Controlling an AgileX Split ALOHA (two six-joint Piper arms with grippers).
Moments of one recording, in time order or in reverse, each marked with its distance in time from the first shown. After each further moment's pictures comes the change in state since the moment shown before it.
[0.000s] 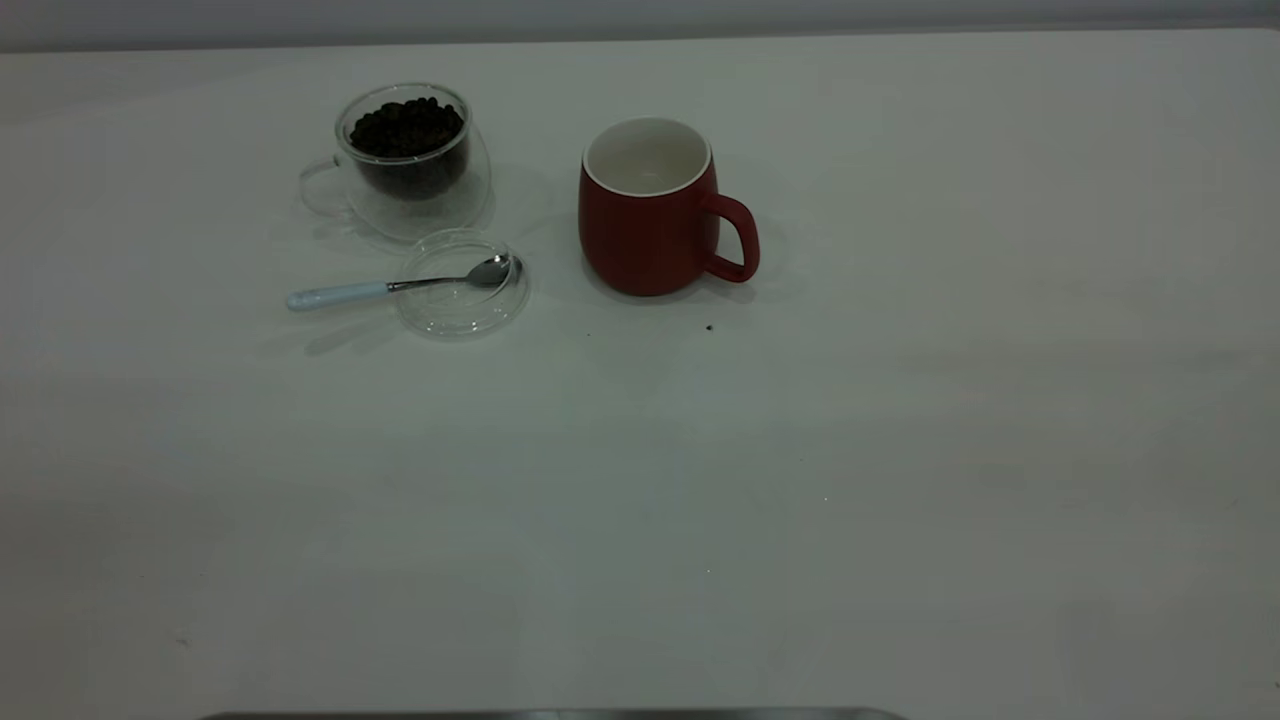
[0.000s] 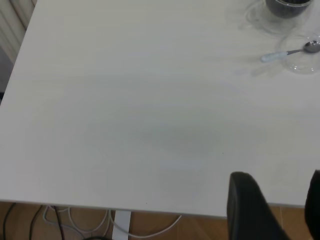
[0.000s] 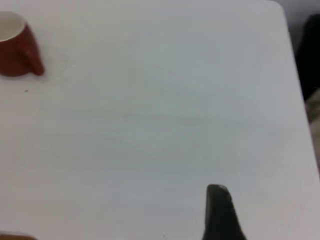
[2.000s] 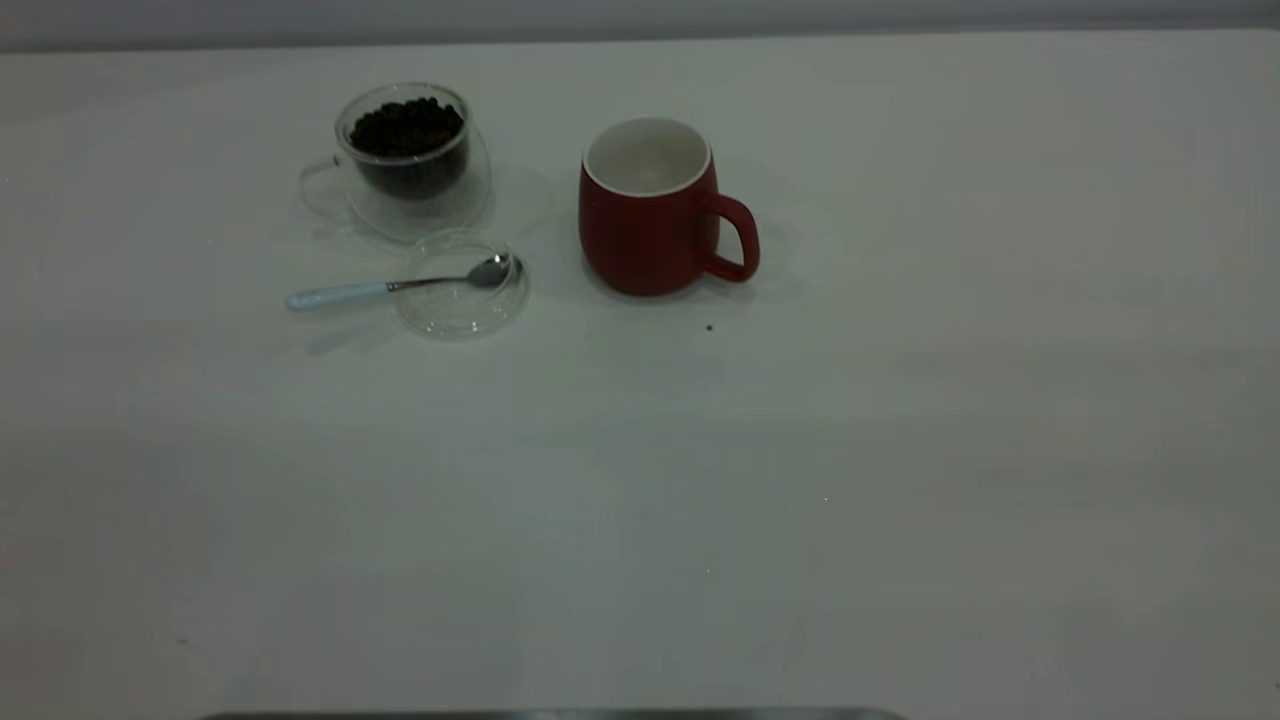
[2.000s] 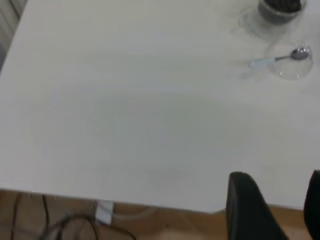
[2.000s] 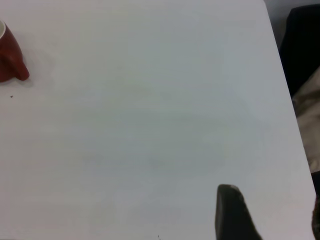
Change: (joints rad) left arm 0.000 0.235 -0.143 -0.018 -0.003 -0.066; right arm -0.044 0.000 0.000 0.000 0.001 0.000
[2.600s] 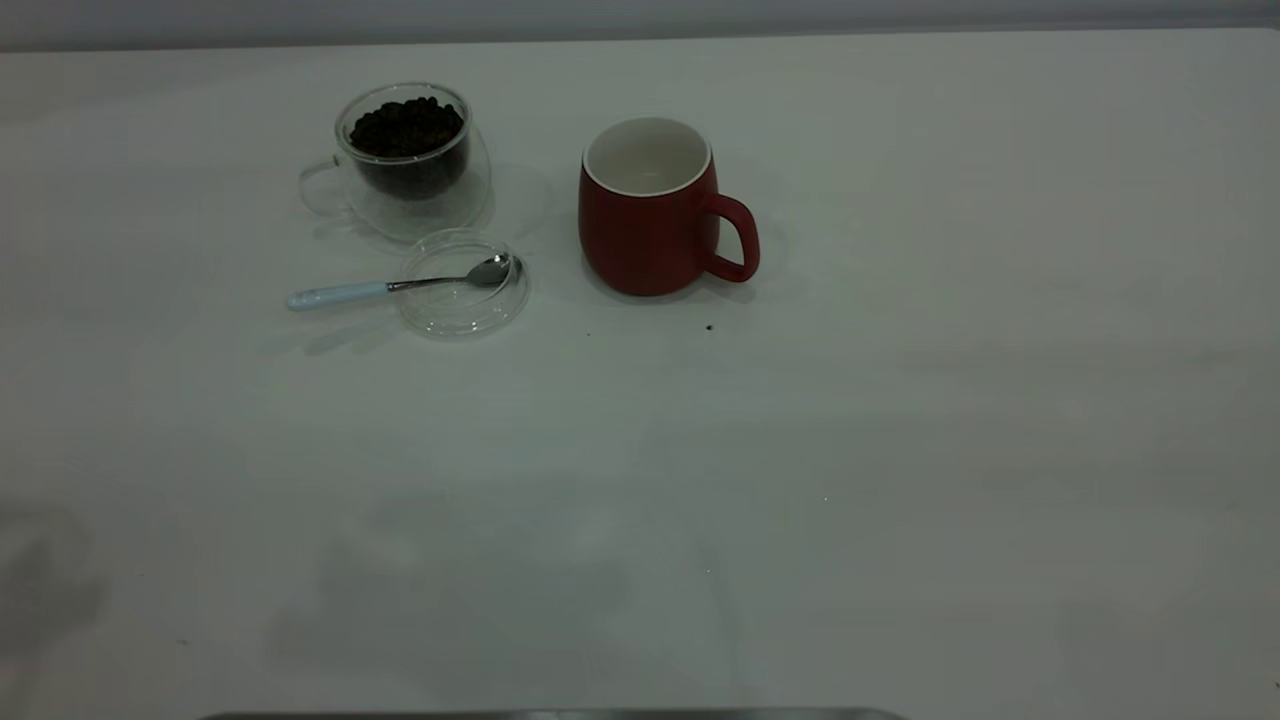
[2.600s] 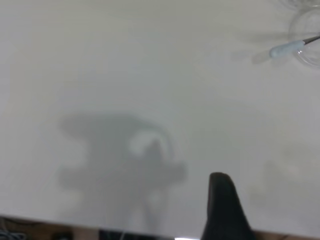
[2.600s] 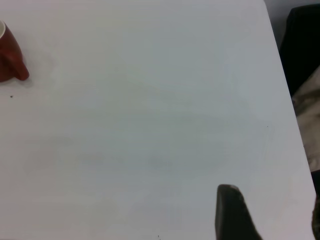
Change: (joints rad) left arm 0.000 0.839 -0.003 -0.089 -0.520 0.024; right arm 0.000 0.000 0.000 0.000 0.000 0.000
